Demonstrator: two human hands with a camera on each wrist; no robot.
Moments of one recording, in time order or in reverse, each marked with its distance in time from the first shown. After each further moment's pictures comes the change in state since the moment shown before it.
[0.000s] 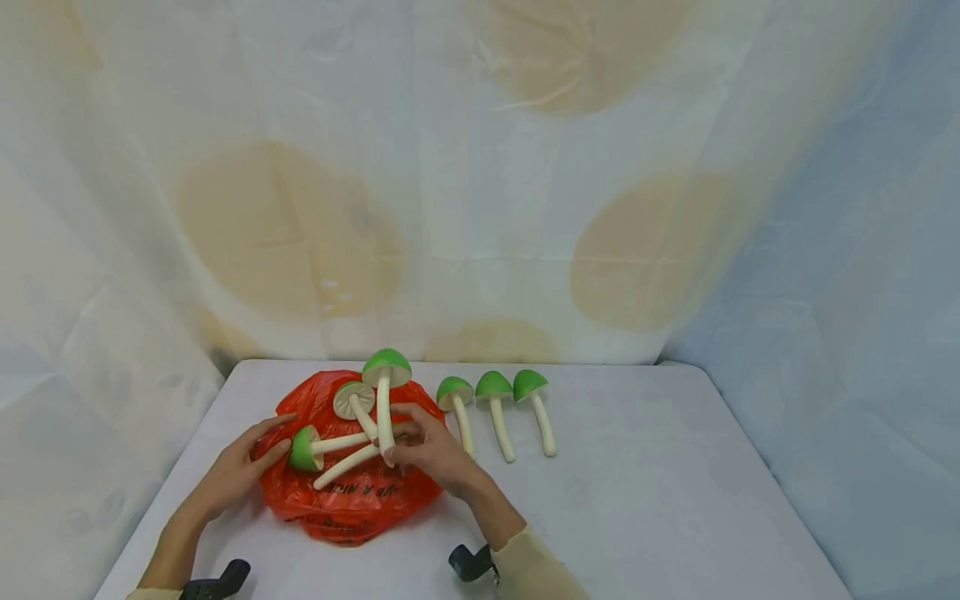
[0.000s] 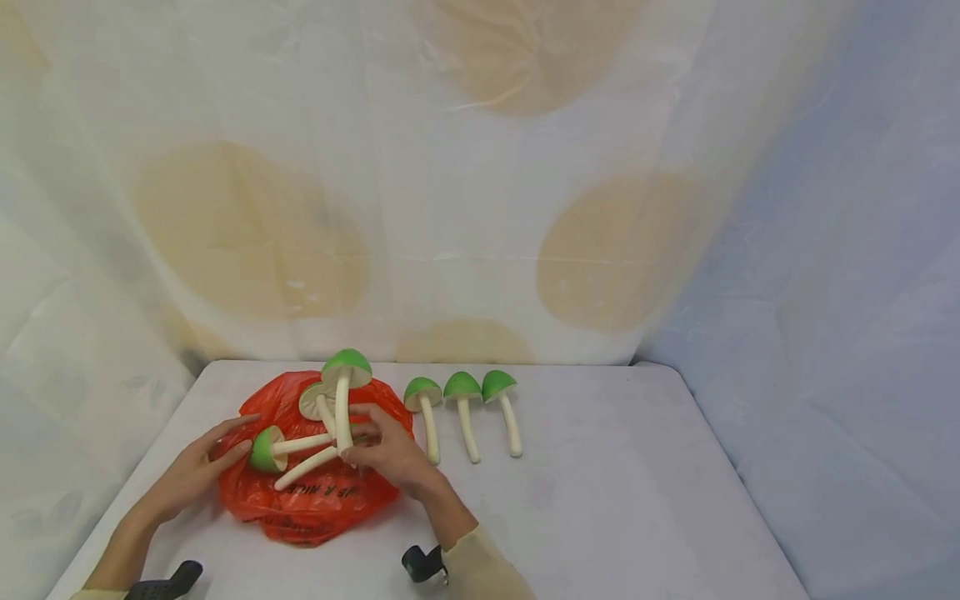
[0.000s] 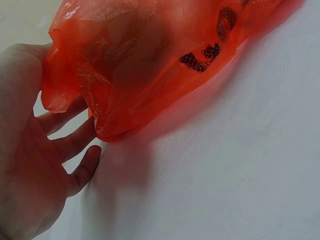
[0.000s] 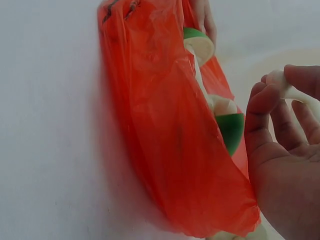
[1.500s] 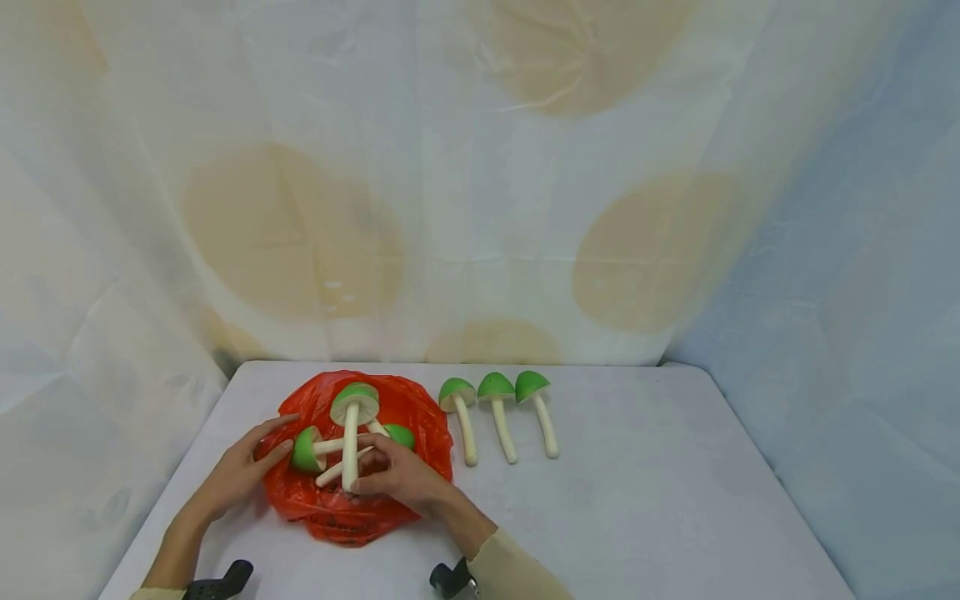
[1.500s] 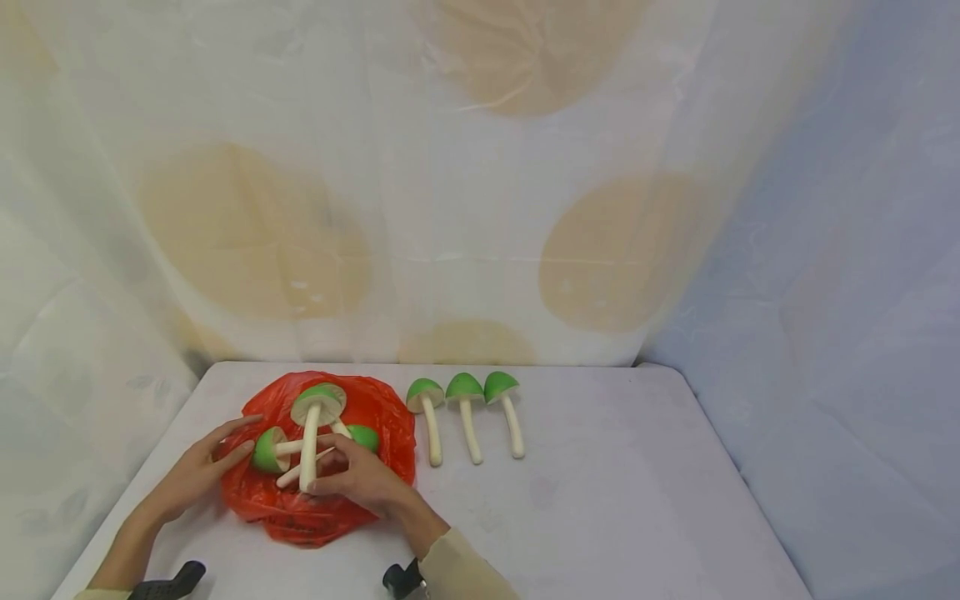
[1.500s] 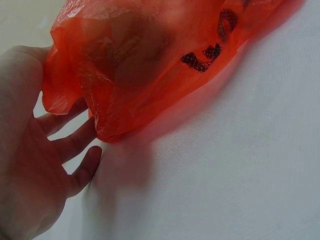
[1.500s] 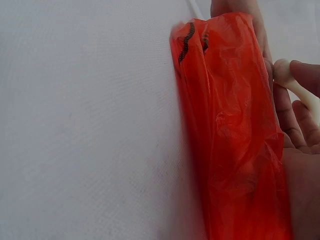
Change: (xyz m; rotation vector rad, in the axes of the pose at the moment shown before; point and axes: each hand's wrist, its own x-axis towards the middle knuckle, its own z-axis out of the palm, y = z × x) left_hand 0.000 0.003 -0.001 -0.043 0.007 0.052; right_hand 0.015 0.028 0.039 0.129 -0.184 0.097
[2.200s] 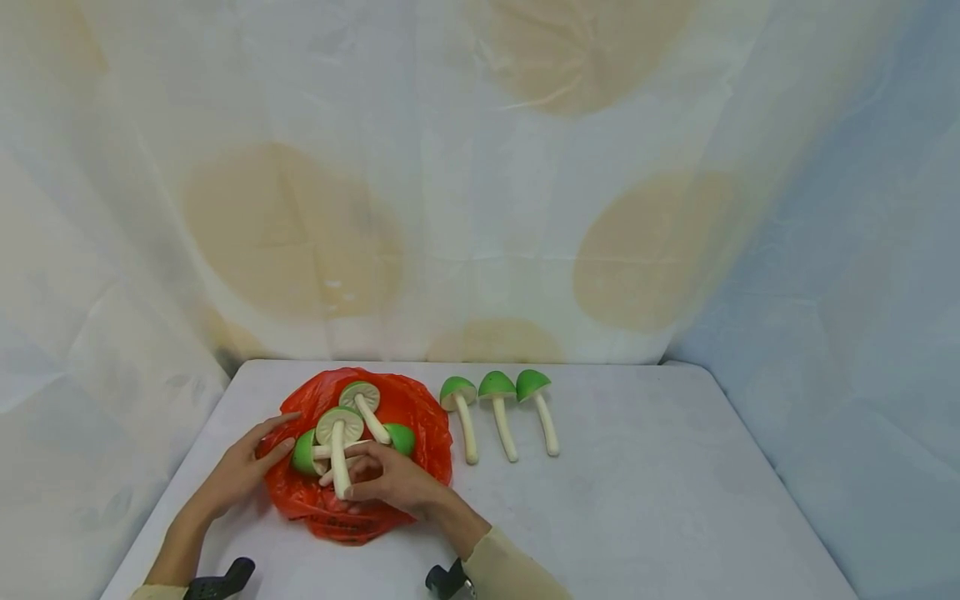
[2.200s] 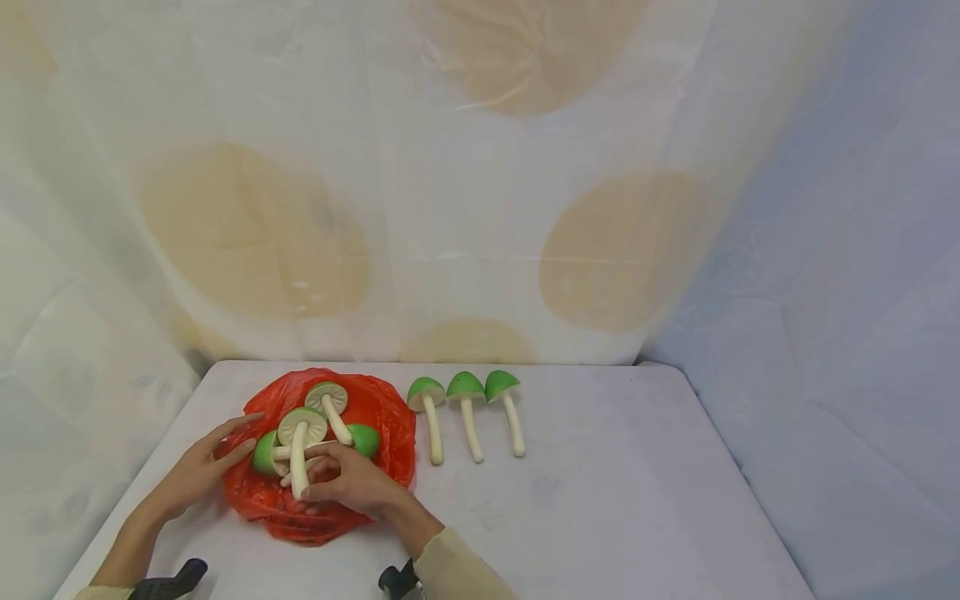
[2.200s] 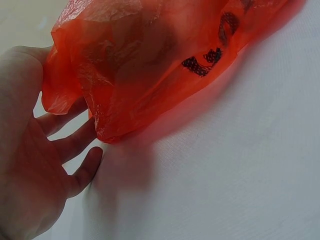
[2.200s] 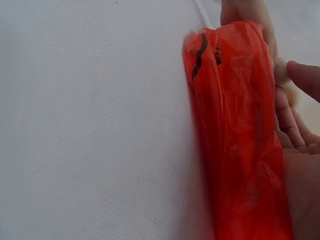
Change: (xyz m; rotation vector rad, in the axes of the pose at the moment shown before) left_hand 0.000 -0.005 0.000 0.018 0.014 0.010; right_hand 0.002 0.004 0.010 -0.029 0.012 0.060
